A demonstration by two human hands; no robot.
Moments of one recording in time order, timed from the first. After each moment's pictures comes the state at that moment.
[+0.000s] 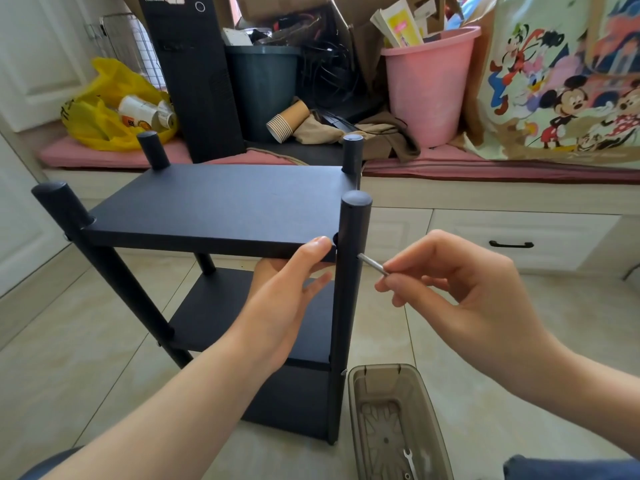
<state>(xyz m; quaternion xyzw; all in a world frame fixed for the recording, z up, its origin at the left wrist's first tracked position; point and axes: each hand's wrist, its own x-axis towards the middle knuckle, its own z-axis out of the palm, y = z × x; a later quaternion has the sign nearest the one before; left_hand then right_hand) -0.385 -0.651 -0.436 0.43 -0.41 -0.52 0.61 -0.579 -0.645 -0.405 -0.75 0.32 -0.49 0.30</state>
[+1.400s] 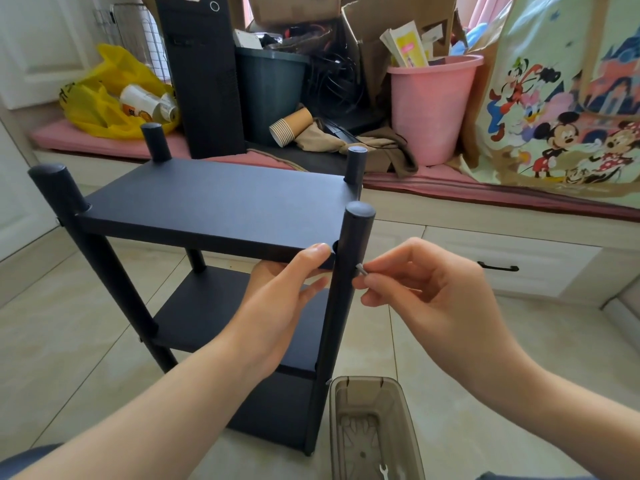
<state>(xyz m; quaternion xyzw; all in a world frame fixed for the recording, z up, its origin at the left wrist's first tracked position) -0.385 -0.654 -0.441 0.41 -0.42 -0.53 0.61 -0.562 -0.648 -0.399 -0.72 0.37 -0.47 0.36</state>
